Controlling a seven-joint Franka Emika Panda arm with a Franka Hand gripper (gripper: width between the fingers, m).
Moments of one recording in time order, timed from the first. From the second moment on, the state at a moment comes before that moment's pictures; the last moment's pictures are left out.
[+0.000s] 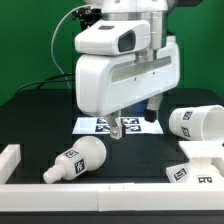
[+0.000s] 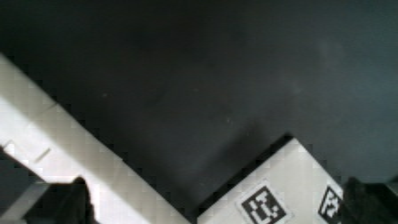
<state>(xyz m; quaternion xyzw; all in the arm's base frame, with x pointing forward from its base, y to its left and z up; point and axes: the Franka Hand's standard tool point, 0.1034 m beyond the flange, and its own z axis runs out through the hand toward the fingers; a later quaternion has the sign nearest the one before) 0.601 -0.005 0.089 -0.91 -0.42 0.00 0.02</state>
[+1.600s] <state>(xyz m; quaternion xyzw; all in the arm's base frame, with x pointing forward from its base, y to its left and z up) 0.553 -0.087 0.050 -0.45 -0.89 0.03 0.00</state>
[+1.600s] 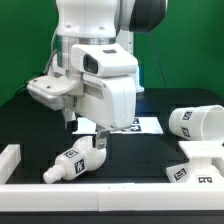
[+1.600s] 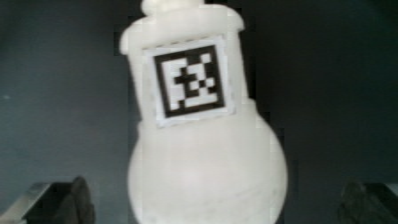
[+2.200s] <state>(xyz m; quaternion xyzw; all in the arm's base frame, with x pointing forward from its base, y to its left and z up) 0.551 -0.082 0.019 -0.46 -0.88 0.04 0.03</state>
